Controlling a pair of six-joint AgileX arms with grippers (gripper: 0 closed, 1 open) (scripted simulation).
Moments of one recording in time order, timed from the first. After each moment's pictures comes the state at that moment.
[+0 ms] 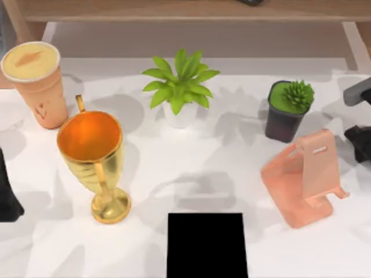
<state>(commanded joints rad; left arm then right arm) 0.00 0.00 0.00 0.00 0.00 0.00 -0.02 2.16 1.44 -0.85 0.01 -0.54</state>
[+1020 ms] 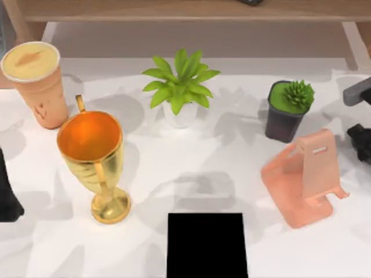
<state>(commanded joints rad) 0.00 0.00 0.00 0.00 0.00 0.00 -0.02 2.13 1.44 -0.87 -0.01 -0.53</state>
